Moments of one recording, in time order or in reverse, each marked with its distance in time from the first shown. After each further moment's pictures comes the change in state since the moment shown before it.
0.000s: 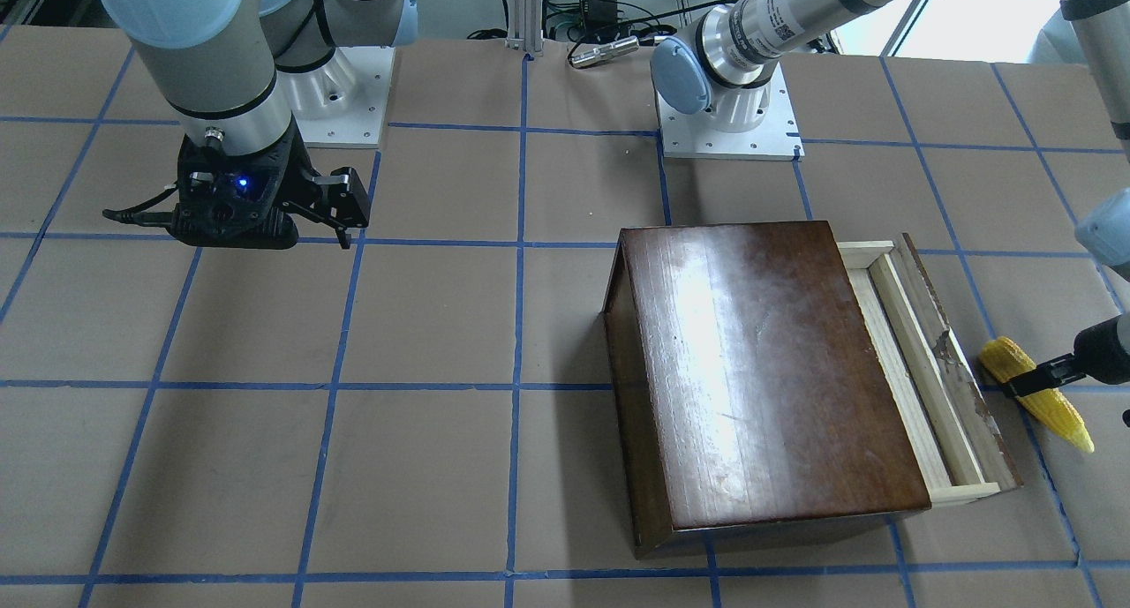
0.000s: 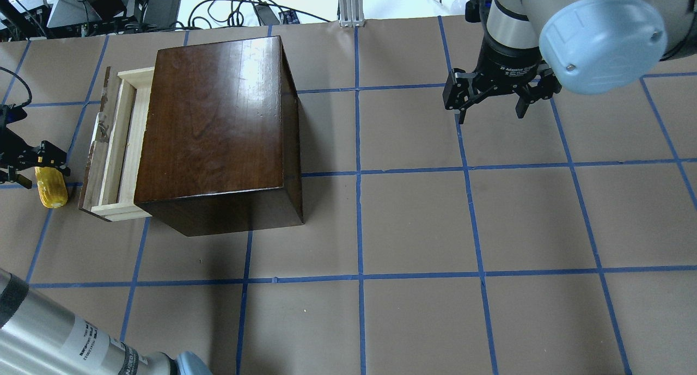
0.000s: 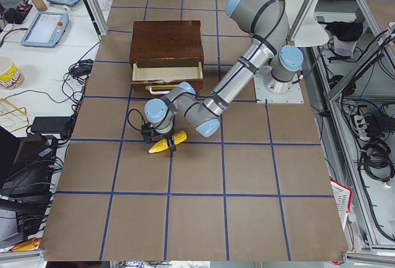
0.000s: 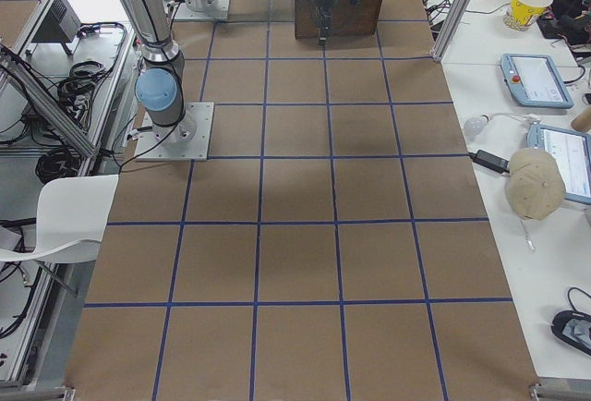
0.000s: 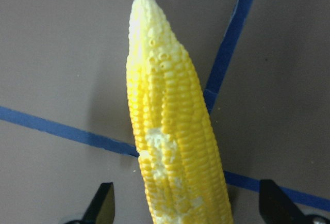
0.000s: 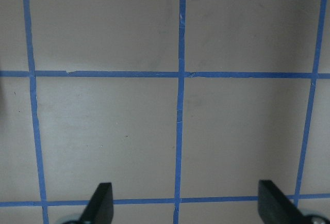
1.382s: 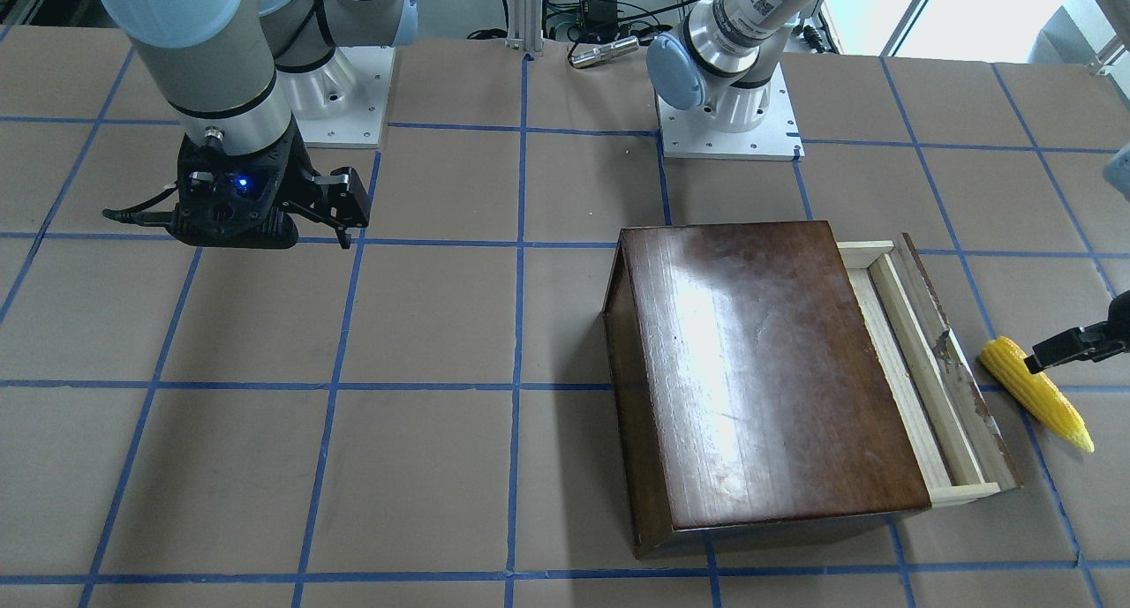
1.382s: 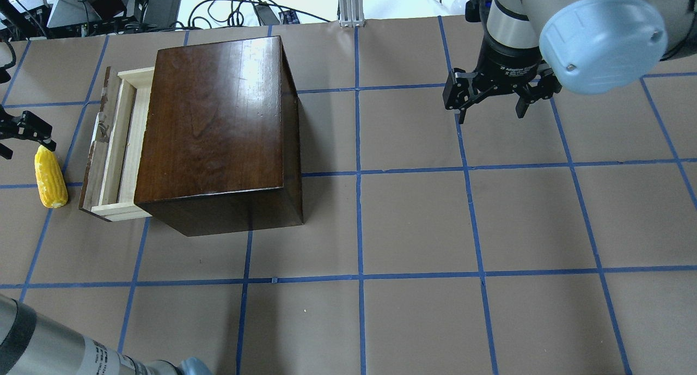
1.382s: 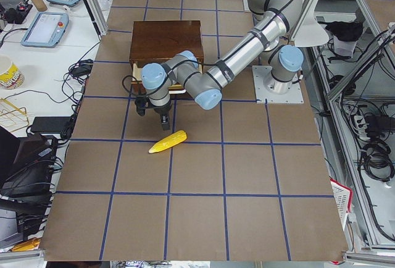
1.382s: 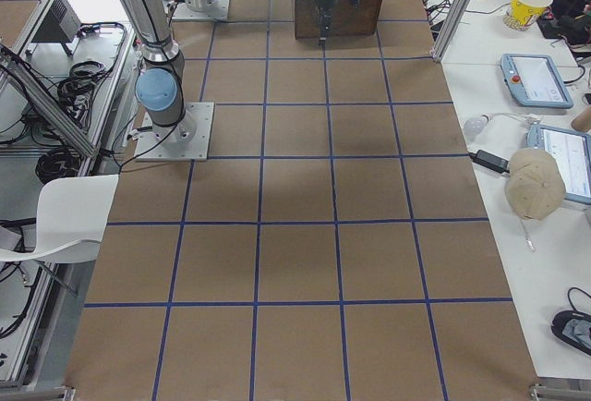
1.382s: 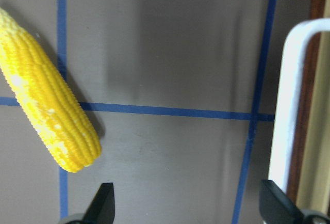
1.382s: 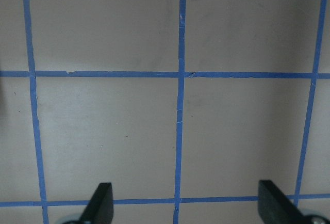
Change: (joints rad) left arm -0.040 0.153 0.013 -0.107 0.011 0.078; right arm 0.000 0.000 0.000 0.000 0.000 0.000
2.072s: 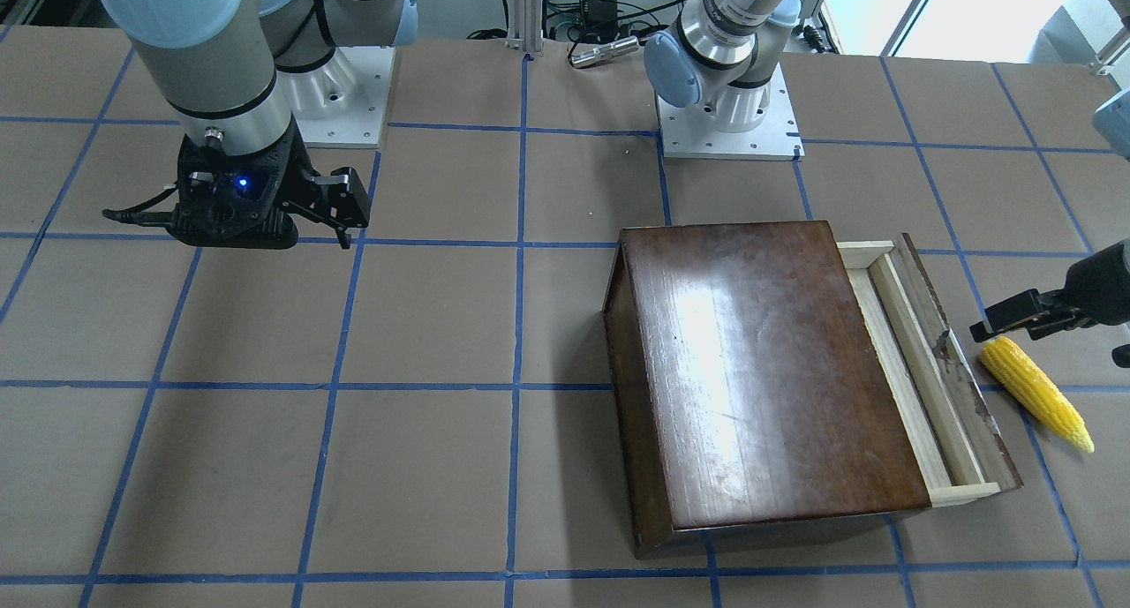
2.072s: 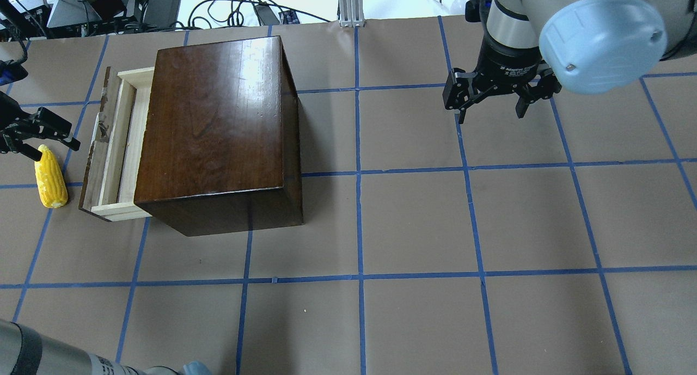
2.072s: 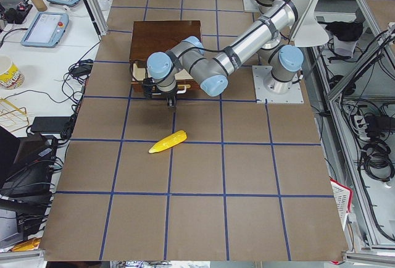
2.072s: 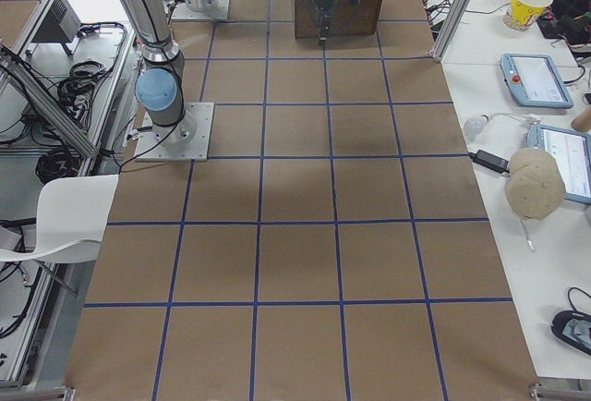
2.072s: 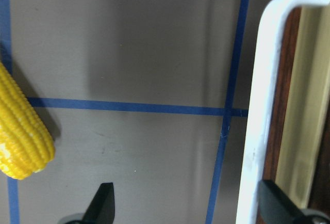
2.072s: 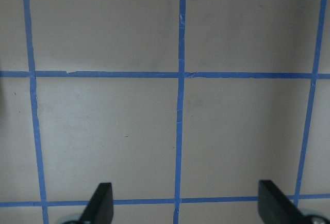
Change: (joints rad) left arm -0.056 0.123 -0.036 -0.201 -0.127 0.035; right arm 0.000 0.000 0.000 -0.001 0.000 0.000
